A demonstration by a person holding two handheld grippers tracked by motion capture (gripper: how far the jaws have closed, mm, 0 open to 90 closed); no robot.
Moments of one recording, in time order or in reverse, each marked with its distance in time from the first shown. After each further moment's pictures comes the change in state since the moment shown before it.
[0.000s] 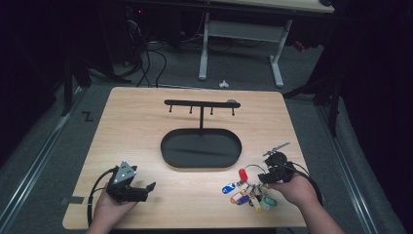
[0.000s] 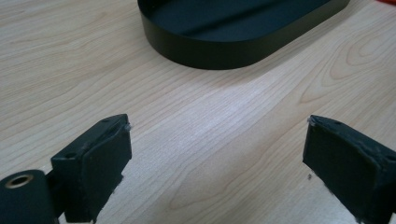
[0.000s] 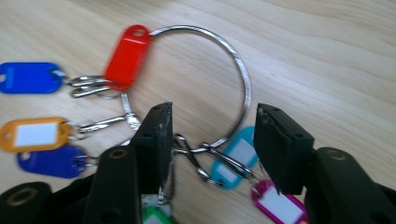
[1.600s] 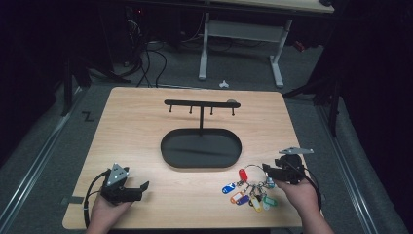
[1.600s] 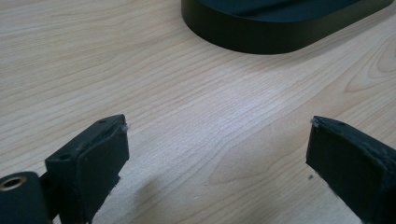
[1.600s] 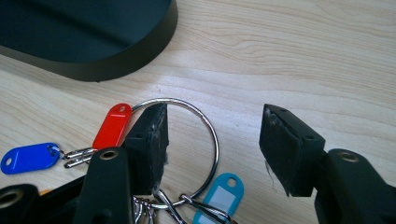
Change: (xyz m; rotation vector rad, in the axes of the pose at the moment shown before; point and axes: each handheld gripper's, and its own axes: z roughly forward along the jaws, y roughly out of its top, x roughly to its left) left arm 0.013 -0.021 0.001 -0.033 0.063 -0.076; right arm -0.024 -0.028 -0.006 -0.368 -0.002 0.181
